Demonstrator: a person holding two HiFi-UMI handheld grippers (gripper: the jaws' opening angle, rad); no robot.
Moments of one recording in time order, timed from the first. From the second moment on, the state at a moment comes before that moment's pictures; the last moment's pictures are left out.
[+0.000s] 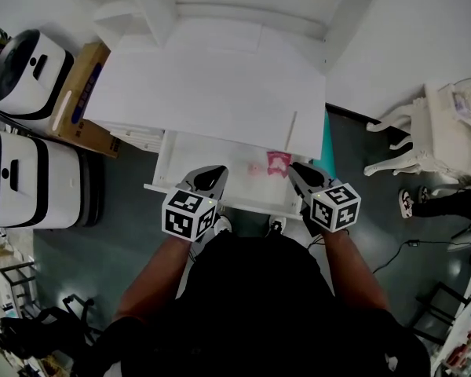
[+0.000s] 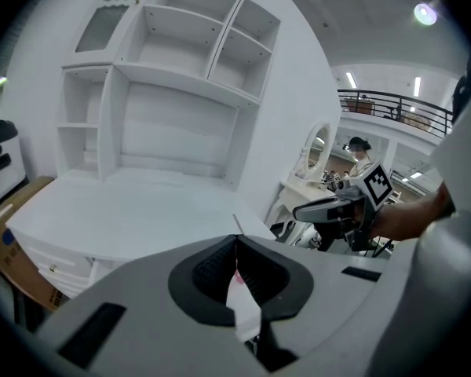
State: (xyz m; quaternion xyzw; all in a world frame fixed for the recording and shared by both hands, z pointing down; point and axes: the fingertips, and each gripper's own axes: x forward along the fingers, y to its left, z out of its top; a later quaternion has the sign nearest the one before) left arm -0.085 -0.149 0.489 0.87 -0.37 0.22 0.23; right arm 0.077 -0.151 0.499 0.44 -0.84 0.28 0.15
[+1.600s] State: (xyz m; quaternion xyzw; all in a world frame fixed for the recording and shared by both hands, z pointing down) left arm -0.056 -0.147 0.485 0.89 -0.34 0.22 0.22; right arm 0.093 -0.133 0.494 0.47 -0.84 0.25 0.14
